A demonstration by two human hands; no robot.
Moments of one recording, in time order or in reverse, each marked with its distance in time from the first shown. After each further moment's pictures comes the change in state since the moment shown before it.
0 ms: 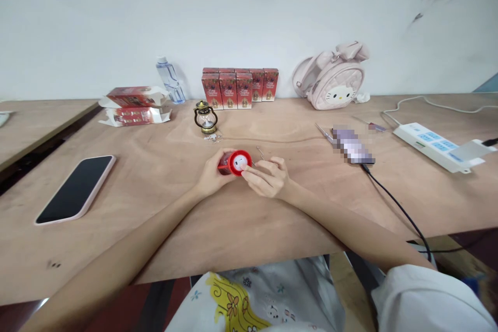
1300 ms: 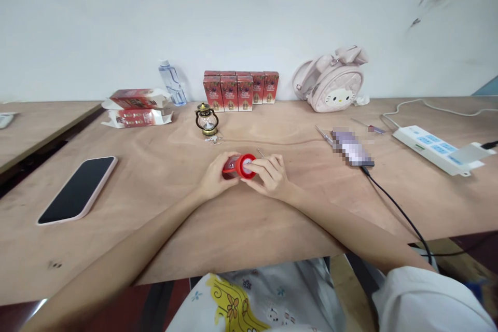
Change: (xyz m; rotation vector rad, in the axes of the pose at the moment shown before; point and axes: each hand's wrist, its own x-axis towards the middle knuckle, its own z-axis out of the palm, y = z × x) left_hand -0.001 0.002 -0.001 0.212 -0.072 0.104; right_hand -0.010 -0.003 0.002 0.155 -0.224 0.304
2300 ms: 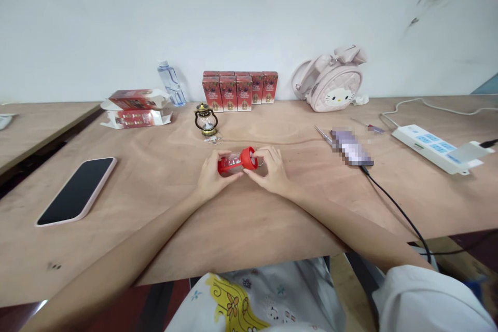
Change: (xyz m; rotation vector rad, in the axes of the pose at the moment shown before) left_hand -0.005 0.000 0.005 0.043 0.189 -0.198; right_hand 0.005 0.004 0.003 0.240 -0.112 0.376
